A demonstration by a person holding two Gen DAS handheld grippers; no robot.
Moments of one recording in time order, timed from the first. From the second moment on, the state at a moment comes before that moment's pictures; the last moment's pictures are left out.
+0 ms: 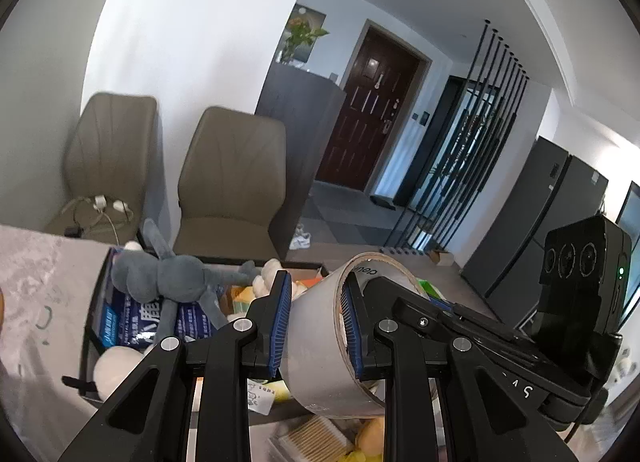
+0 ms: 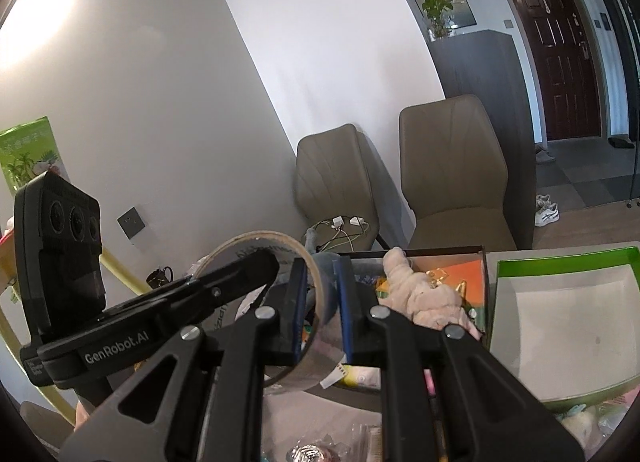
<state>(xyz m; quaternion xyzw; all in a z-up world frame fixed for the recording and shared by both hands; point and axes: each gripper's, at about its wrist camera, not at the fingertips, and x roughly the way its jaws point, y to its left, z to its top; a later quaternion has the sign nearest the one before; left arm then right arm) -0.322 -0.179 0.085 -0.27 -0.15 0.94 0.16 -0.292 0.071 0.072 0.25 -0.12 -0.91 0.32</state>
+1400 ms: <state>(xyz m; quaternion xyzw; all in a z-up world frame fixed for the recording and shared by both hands) -0.387 -0.194 -0.007 -0.38 -0.20 0.89 0.14 -0.360 0.031 -0.022 0.33 -0.09 -0.90 0.27</state>
